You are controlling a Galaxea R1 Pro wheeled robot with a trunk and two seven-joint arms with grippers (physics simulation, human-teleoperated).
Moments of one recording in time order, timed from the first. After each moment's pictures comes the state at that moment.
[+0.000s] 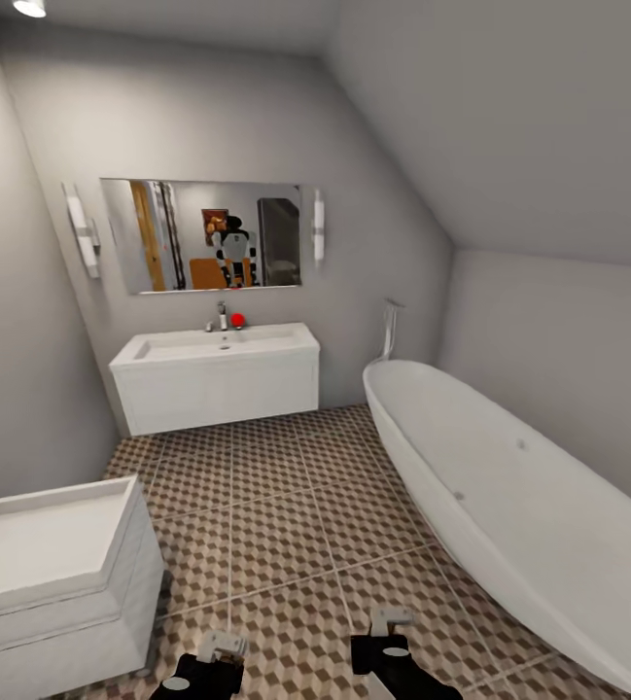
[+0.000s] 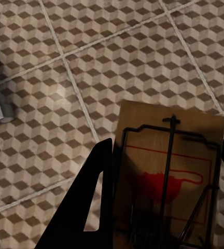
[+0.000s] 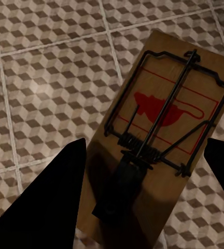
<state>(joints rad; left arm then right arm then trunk) -0.42 -0.03 -0.26 -0.30 0.08 0.05 0.05 -0.50 0.17 0.46 -0.27 -0.42 0.09 -0.28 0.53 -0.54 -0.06</state>
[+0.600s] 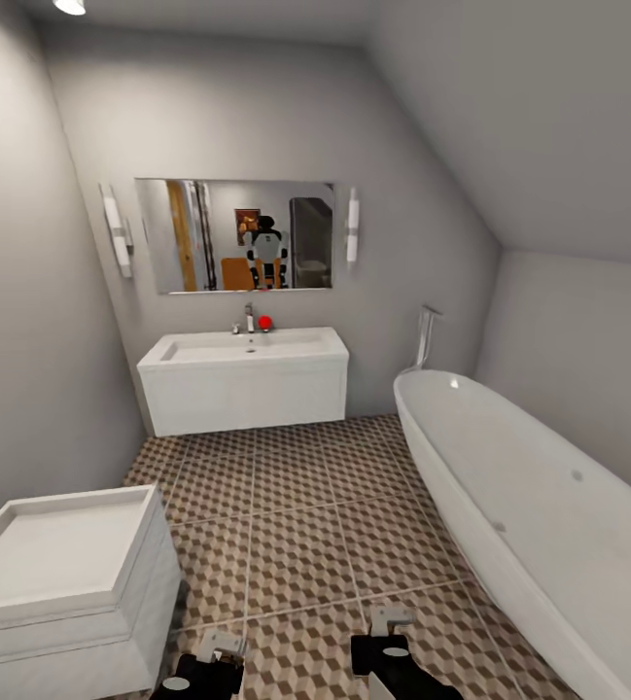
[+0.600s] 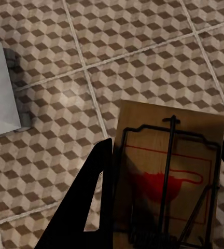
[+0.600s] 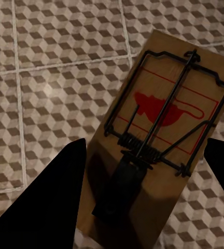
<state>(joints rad) -0.42 -0.03 -0.26 -0.30 0.08 0.05 0.05 -0.50 0.17 0.46 -0.27 -0.42 0.09 -0.28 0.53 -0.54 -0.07</state>
